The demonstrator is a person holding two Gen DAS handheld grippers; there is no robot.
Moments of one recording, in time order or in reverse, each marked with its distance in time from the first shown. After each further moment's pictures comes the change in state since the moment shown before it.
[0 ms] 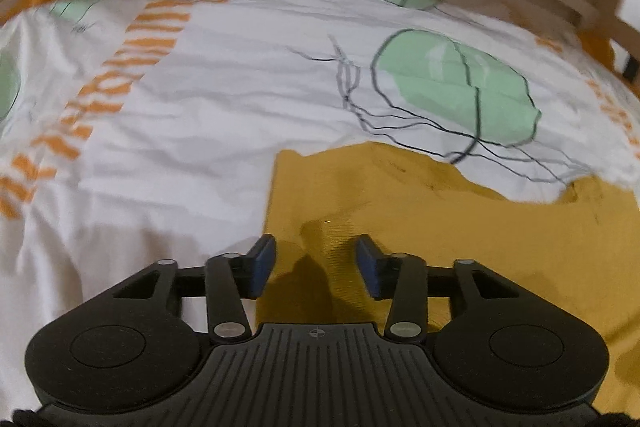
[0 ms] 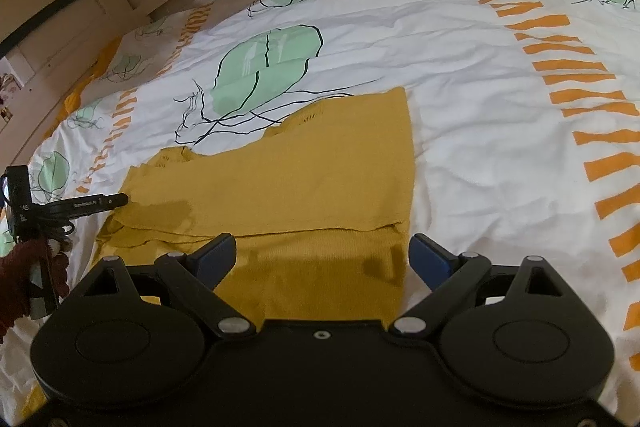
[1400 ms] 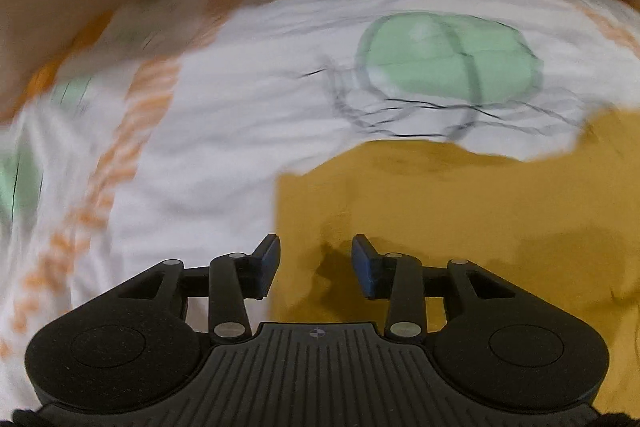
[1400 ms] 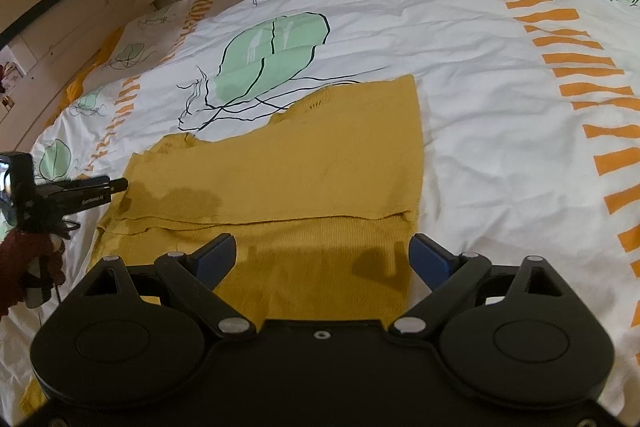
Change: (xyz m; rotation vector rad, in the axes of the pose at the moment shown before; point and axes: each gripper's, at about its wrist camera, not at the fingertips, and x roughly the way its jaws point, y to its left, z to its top) left arm 0.002 -0.036 0.003 0.229 -0.031 0.157; right arm 0.005 0.006 -0.005 -0.016 0.025 0.004
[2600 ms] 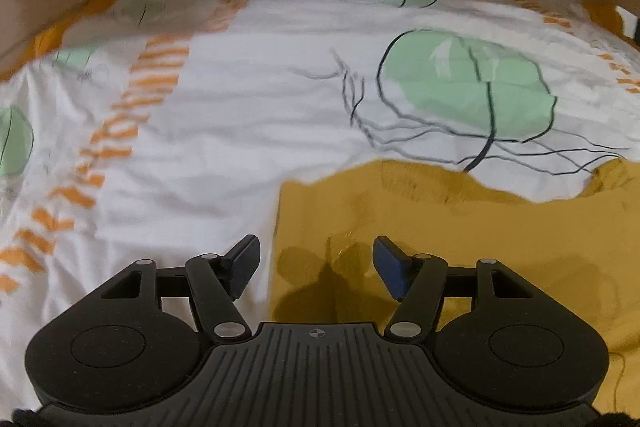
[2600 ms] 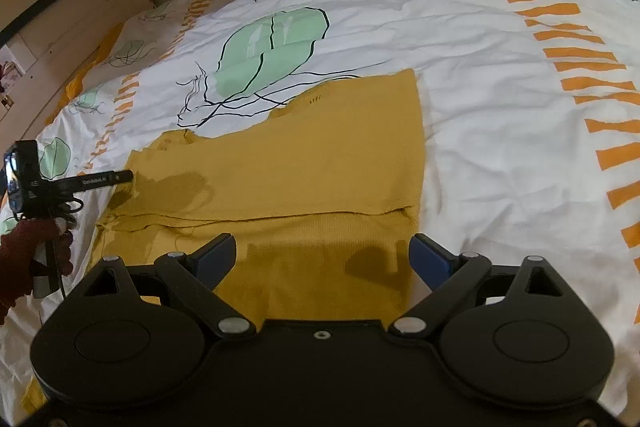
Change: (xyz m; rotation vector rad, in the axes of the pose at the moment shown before) left arm 0.008 0.012 0.006 -0.077 -0.014 -0.047; right arm 0.004 -0.002 0.001 0.002 0.019 0.007
